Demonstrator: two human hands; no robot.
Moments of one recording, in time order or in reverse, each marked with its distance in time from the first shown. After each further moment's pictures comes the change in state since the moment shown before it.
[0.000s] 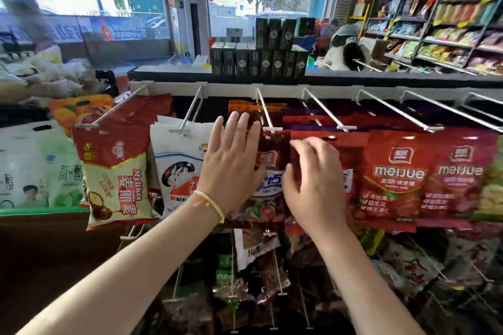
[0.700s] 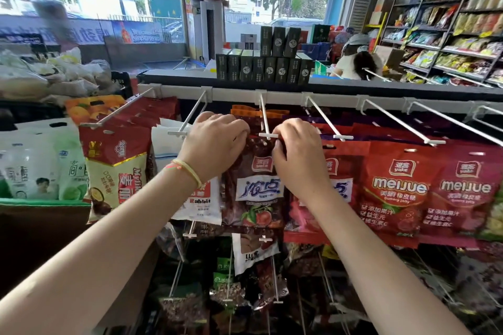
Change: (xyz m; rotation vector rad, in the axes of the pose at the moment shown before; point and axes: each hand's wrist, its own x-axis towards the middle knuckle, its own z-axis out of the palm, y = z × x) left_hand 0.039 -0.039 -0.015 -0.174 0.083 0.004; right_hand 0.061 0.015 0.027 0.070 -0.137 -0.113
